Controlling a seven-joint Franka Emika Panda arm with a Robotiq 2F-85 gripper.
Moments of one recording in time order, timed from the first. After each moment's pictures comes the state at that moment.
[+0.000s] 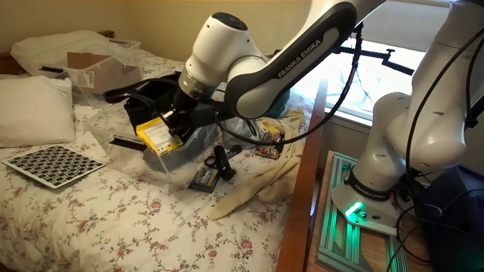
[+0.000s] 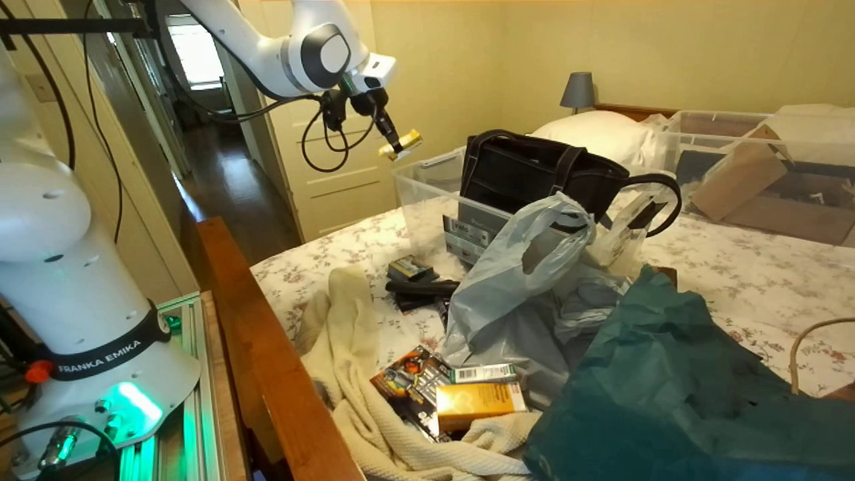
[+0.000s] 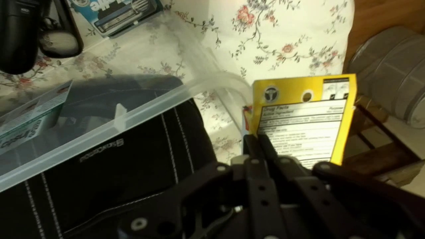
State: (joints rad) arm 0.34 0.05 0.00 -2.33 -0.21 2.87 0.81
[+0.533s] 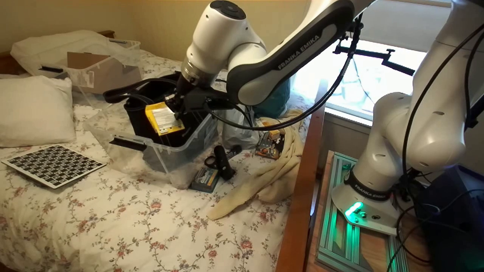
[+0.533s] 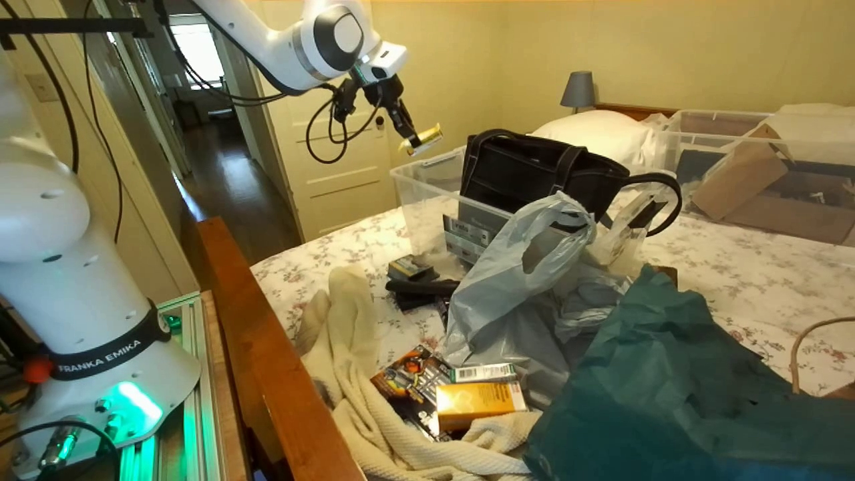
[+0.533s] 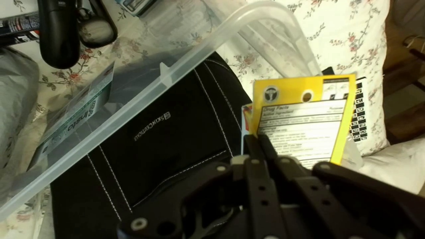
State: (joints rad) arm 0.33 0.04 -0.06 -2.29 -0.38 2.80 1.10
